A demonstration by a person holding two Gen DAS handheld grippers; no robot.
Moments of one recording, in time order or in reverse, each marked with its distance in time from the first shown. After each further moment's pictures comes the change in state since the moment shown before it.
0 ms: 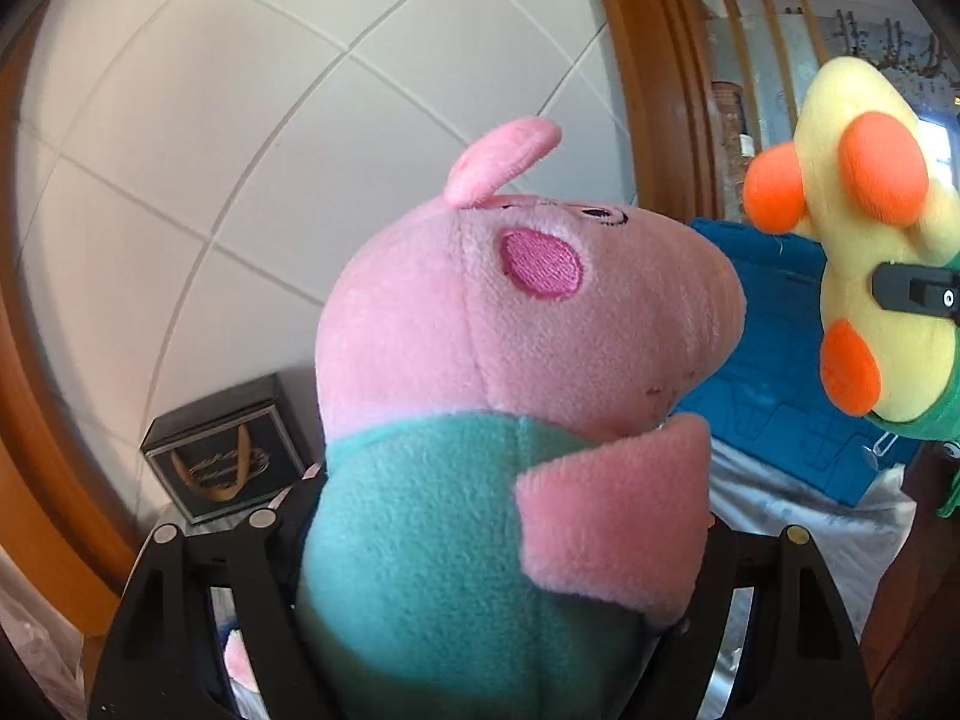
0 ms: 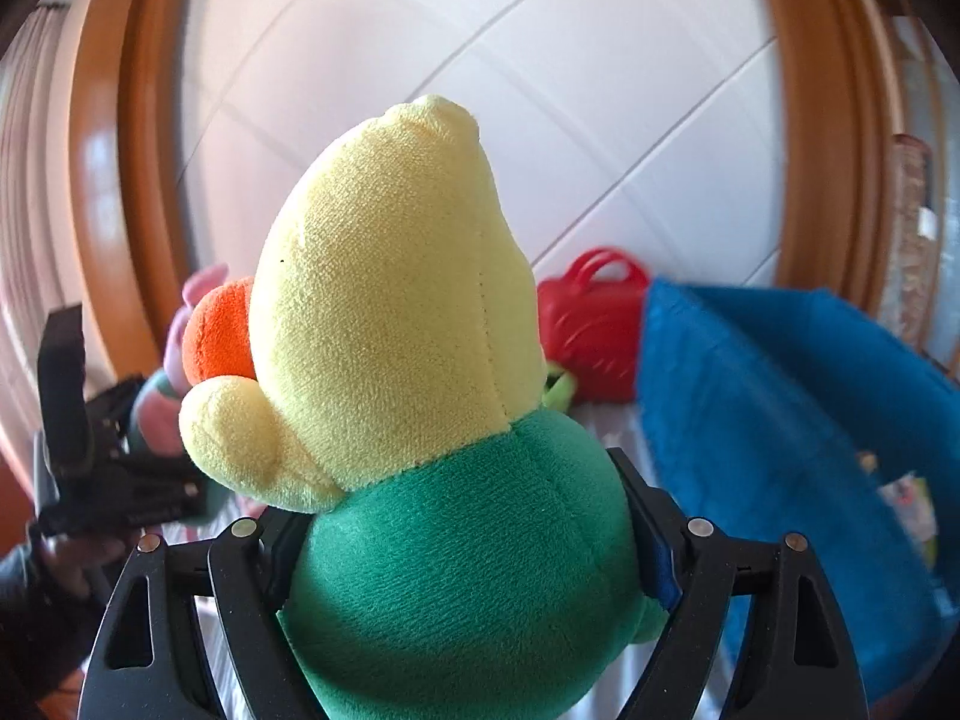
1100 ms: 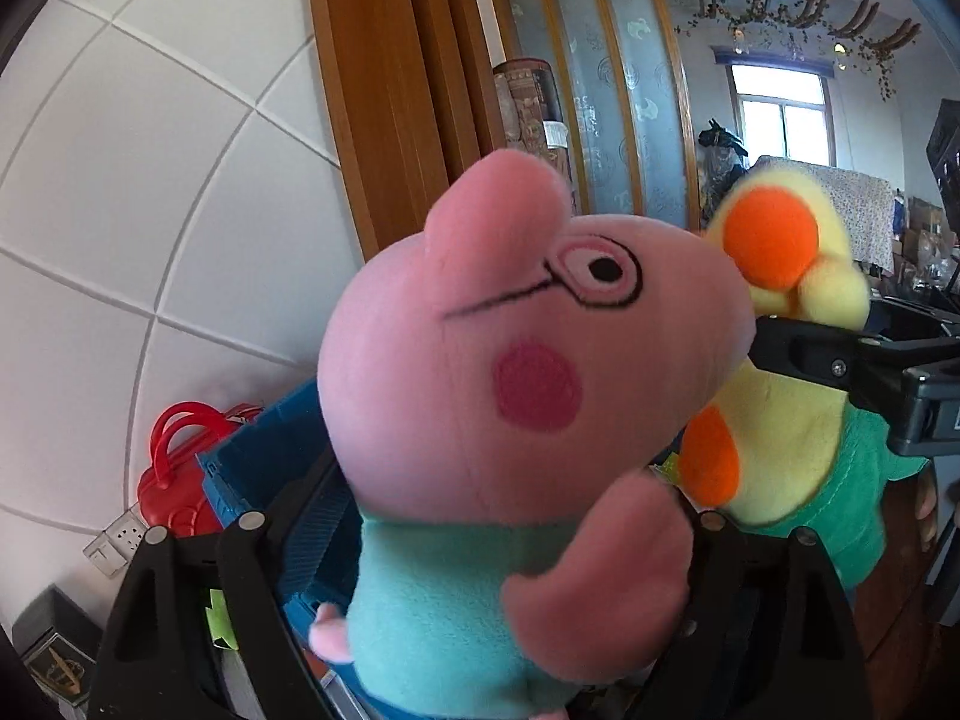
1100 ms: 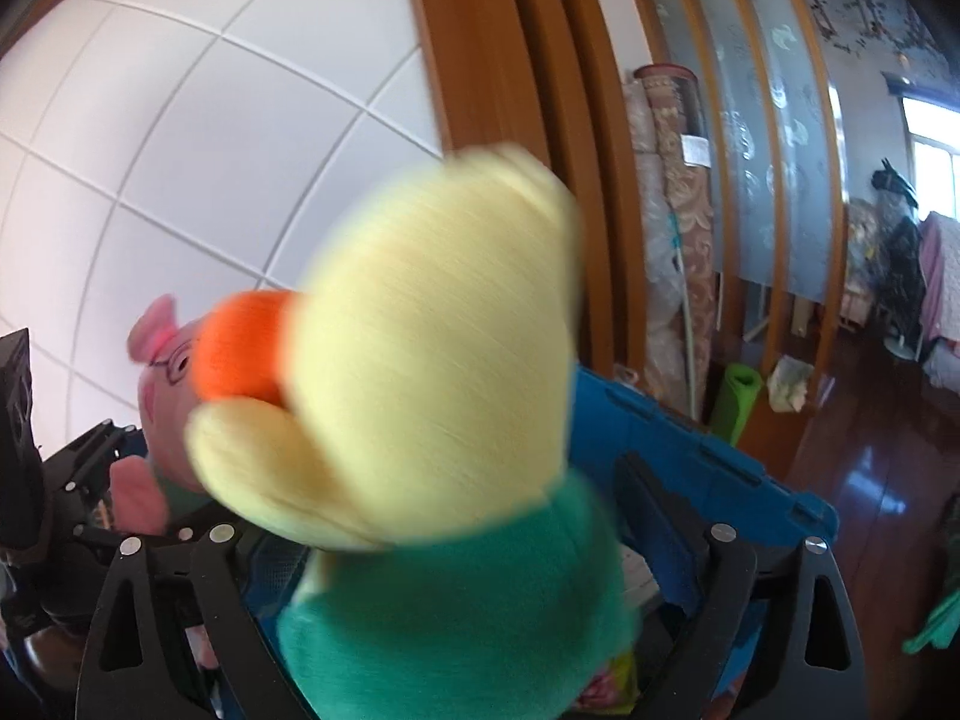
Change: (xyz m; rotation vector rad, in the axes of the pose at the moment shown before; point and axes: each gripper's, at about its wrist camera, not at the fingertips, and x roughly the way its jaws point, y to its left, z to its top) left arm 0.203 -0.408 0.247 0.193 0.035 -0.335; right arm -0.068 -0.413 0.043 0.325 -0.048 -0.349
